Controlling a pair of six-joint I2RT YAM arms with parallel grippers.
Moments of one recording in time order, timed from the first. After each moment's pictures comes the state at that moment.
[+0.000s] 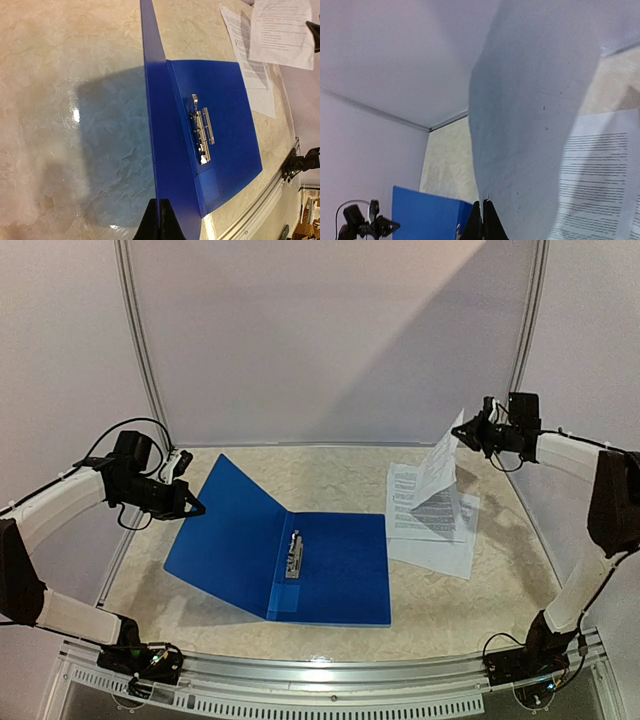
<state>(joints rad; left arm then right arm) -0.10 1.27 0.94 -0.67 0.56 -0.11 0.03 1.72 1.27 -0.02 -0.59 0.76</state>
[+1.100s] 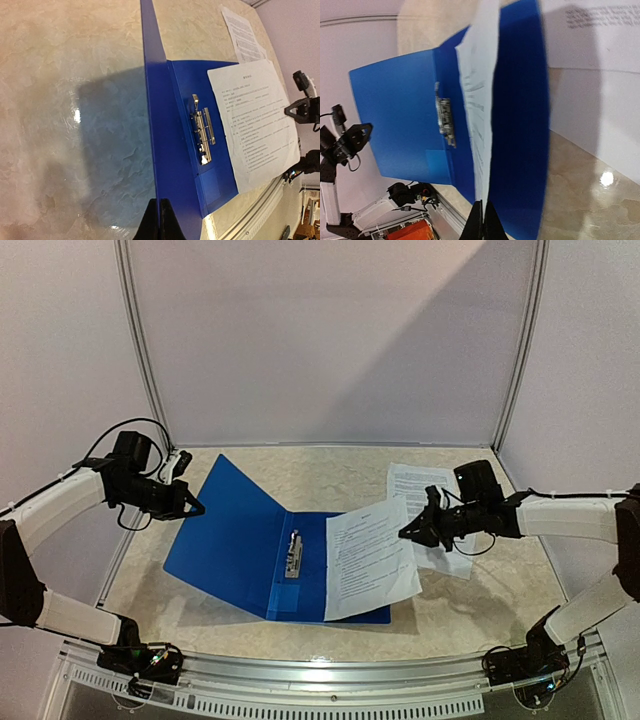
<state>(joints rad) -0.10 1.27 0.94 -0.66 0.55 -0.11 0.50 1.42 0.75 -0.06 -0.58 1.01</state>
